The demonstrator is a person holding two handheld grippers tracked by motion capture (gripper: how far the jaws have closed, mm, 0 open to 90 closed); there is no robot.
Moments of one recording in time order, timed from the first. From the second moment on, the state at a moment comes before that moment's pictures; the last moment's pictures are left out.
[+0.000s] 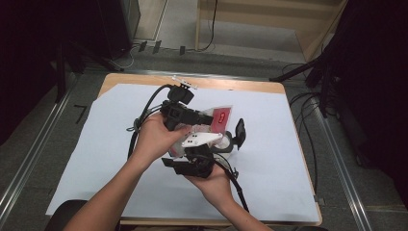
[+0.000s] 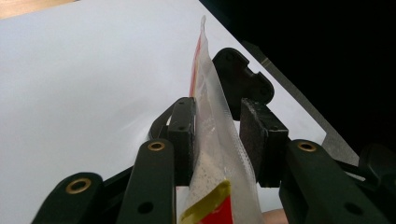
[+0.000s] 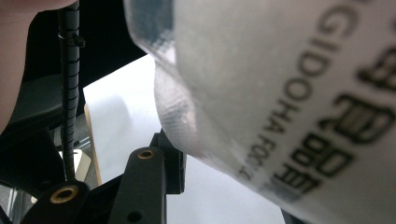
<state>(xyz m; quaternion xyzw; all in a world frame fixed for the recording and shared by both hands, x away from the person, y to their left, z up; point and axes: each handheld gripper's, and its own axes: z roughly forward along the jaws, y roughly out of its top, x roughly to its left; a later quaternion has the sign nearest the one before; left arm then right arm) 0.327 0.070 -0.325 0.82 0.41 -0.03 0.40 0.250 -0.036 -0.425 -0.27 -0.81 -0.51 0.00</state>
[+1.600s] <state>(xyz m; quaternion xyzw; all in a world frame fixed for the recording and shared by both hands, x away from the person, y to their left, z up) 0.337 0.064 -0.318 0.83 0.39 -0.02 0.39 0.251 -0.036 -0.418 -0.25 -0.82 -0.51 -0.01</state>
